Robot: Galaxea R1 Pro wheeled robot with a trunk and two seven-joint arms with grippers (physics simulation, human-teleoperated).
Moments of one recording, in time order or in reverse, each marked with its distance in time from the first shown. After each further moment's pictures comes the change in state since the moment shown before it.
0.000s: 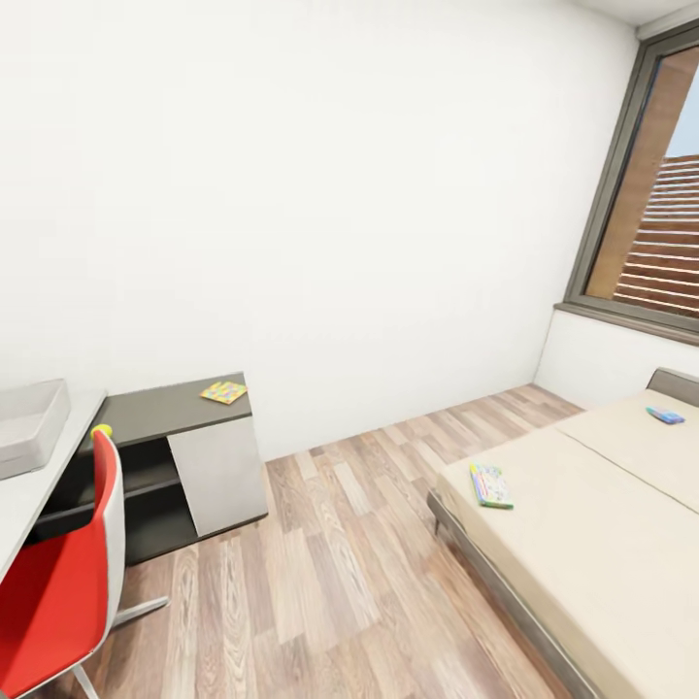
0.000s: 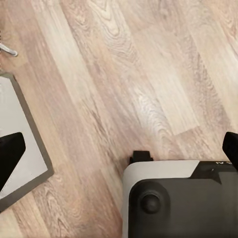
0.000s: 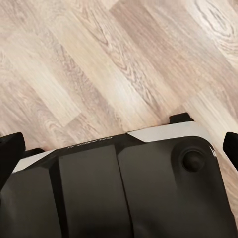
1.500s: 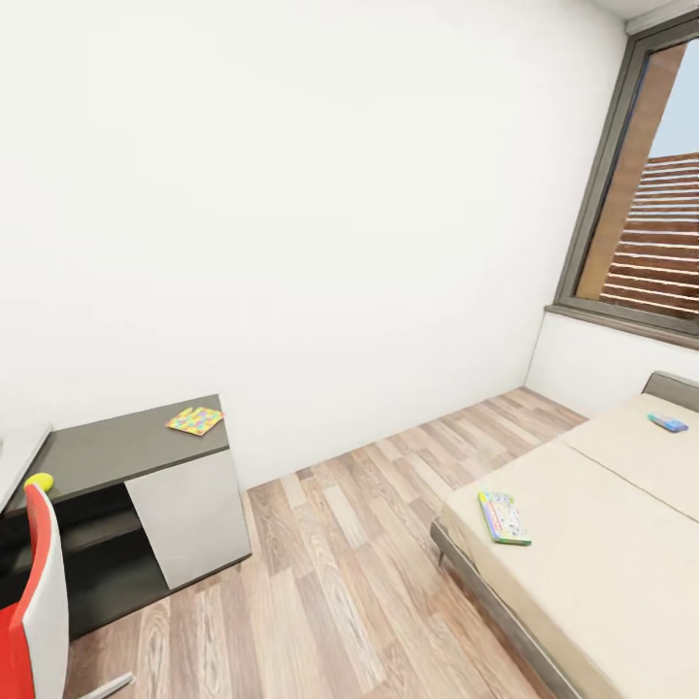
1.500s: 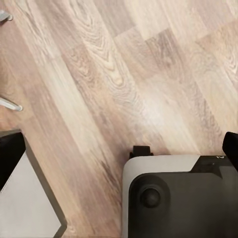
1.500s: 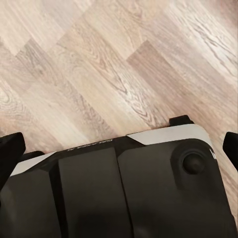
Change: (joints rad) left arm 0.000 -0.001 0.001 0.037 -0.001 -0.025 0.001; right arm 0.000 0.000 0.000 0.000 -0.002 -0.011 0.000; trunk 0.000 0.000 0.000
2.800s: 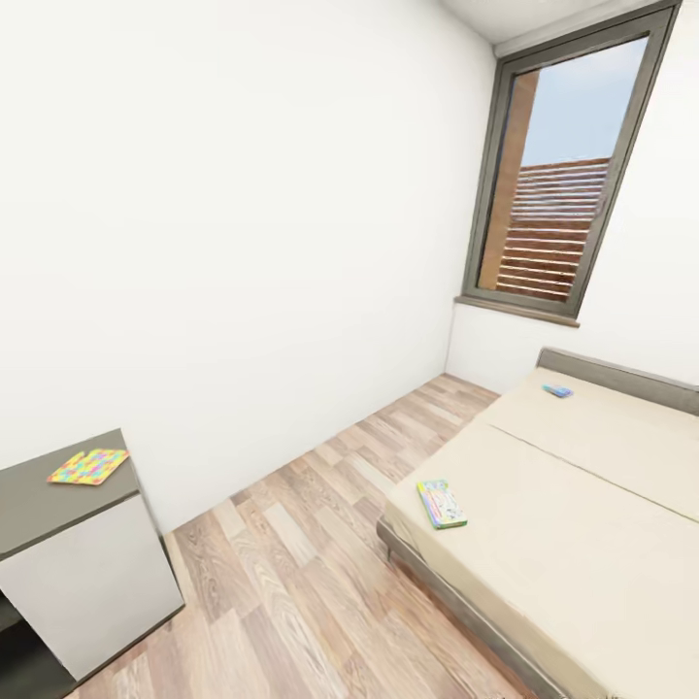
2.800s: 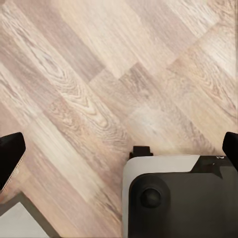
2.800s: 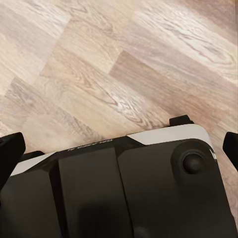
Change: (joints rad) left arm 0.000 0.000 0.000 0.000 0.000 -0.001 0.000; right arm 0.000 0.000 0.001 0.000 0.000 0.000 0.000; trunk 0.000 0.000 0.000
